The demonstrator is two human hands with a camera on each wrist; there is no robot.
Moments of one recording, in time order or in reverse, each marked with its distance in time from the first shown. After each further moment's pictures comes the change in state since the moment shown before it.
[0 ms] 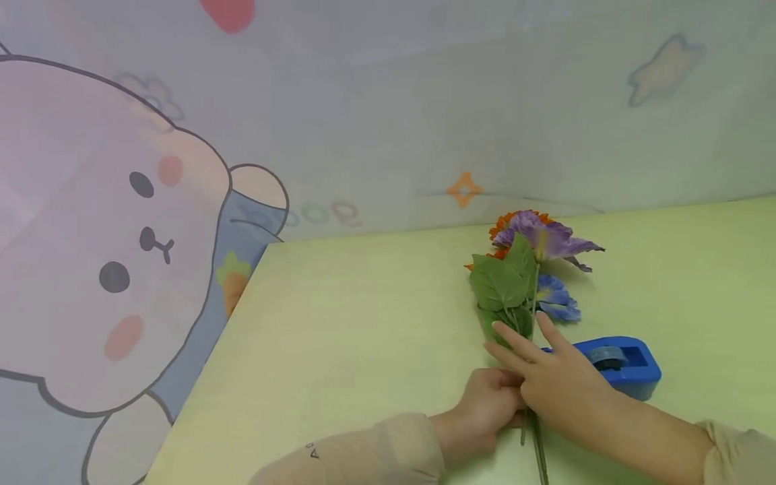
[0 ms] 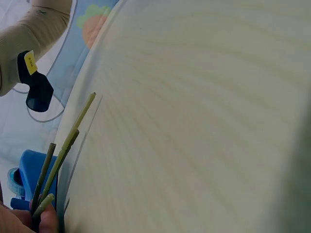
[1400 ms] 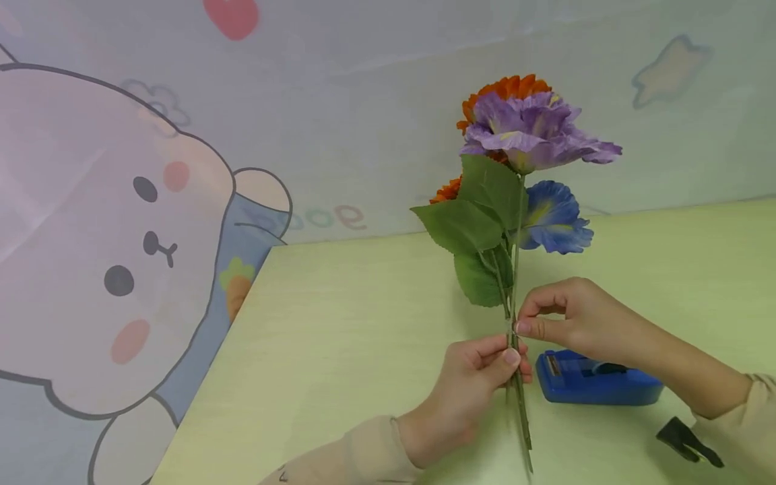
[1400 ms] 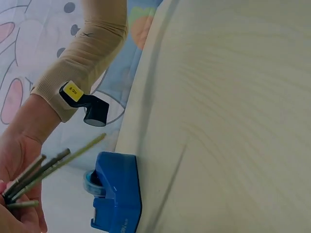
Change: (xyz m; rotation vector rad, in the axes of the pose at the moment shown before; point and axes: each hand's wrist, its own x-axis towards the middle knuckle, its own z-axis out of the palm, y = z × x) left_hand -0.025 0.046 -0.023 -0.201 -0.210 0.335; right_hand 0.001 0.061 -0.015 1.328 0.225 0.247
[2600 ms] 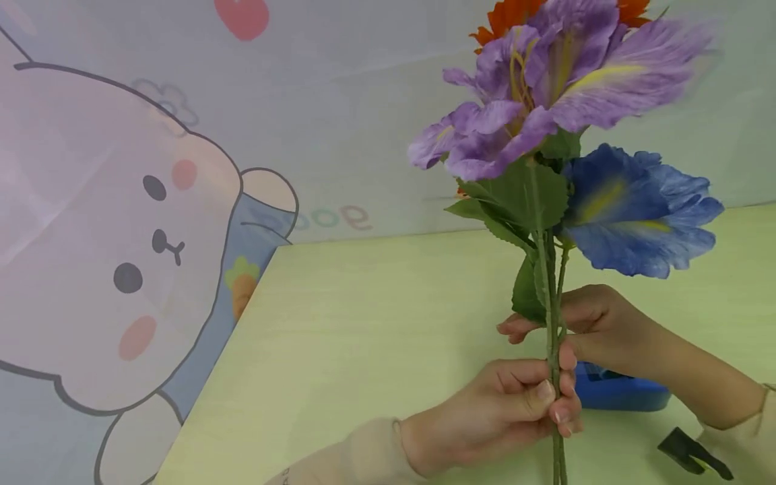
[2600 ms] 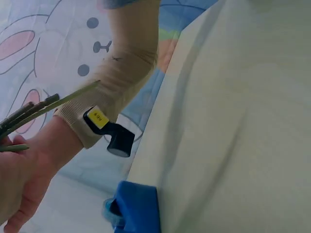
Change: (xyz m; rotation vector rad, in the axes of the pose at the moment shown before) left_hand -0.019 0.020 0.004 -0.382 -0.670 -0.068; right_hand 0.003 0.004 0.004 0.579 -0.112 -0.616
